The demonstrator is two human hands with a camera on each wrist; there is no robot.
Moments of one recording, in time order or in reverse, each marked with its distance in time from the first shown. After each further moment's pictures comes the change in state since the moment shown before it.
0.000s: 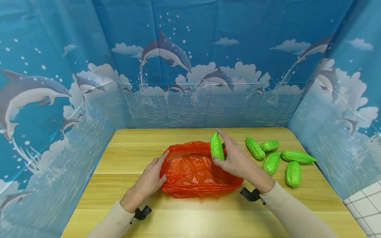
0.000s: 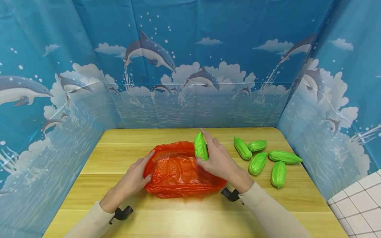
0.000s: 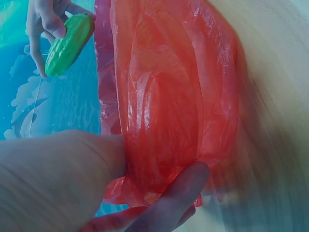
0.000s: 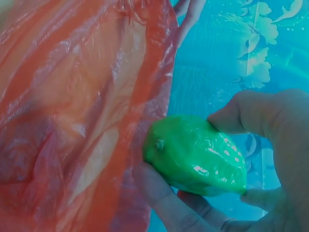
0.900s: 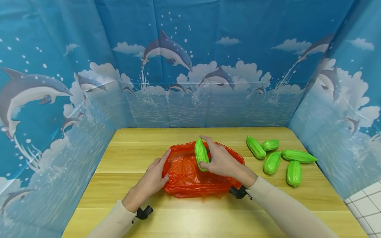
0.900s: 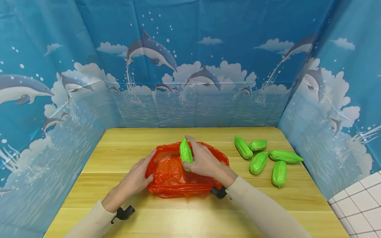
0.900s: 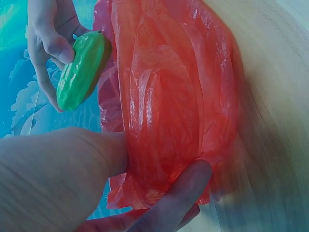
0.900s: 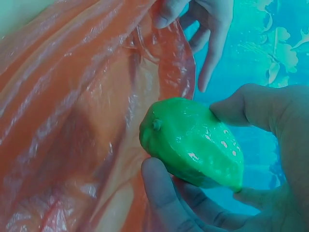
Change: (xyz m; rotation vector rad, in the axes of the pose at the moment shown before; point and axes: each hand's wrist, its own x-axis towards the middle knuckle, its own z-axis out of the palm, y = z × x) left_hand -0.001 0.000 0.004 -0.003 0.004 0.019; right_hand 0.026 -0.019 0.039 0.138 -0.208 0.012
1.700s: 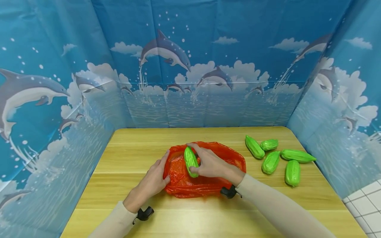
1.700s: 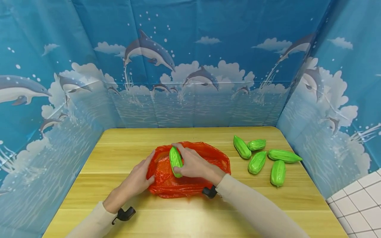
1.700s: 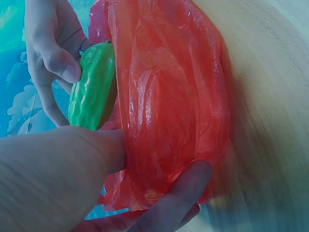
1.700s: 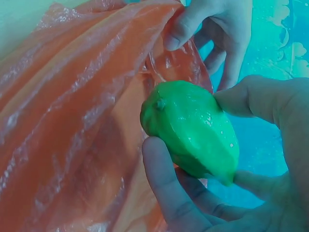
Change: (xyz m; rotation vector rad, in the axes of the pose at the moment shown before) left_hand 0.001 0.003 0.008 -0.031 -0.020 -0.009; right_hand 0.017 -0.006 0.027 -0.025 -0.103 -0.055
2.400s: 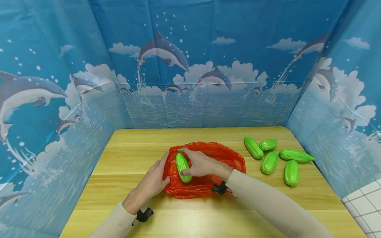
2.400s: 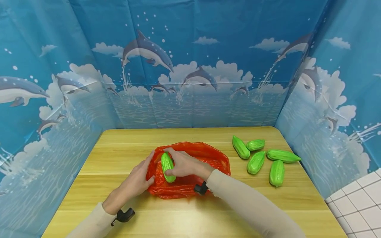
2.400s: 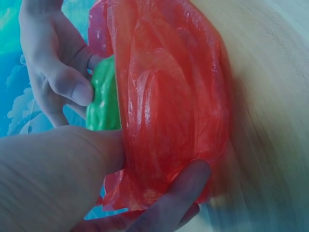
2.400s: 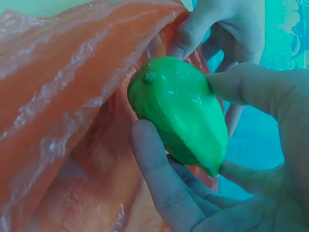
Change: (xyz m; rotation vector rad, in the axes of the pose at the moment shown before) left_hand 0.001 0.002 0.003 0.002 0.008 0.030; right_hand 0.024 -0.013 0.010 0.022 -0.165 0.039
